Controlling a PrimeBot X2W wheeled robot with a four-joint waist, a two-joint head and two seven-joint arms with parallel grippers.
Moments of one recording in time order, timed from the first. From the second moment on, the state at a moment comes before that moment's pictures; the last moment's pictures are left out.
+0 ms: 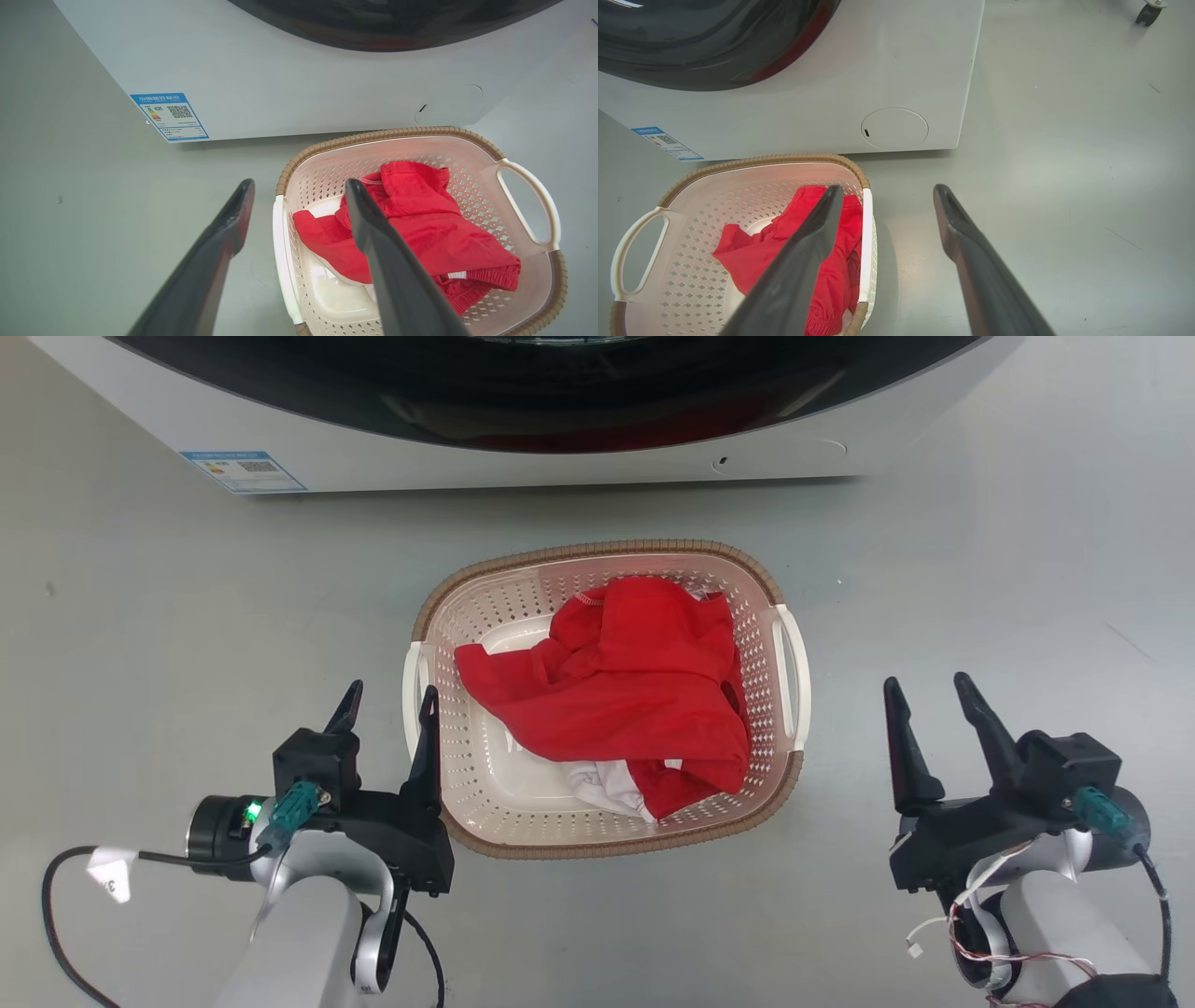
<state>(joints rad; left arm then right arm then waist) -0.52 0.08 -0.29 0.55 -0.31 0.09 -0.17 -0.47 -0.21 0.31 0.43 0.39 -0.05 -0.20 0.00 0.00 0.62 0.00</state>
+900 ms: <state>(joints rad) -0.77 0.08 -0.26 0.95 -0.43 -0.04 0.06 -0.74 -0.10 0.39 0.82 0.40 0.02 -0.11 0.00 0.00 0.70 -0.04</state>
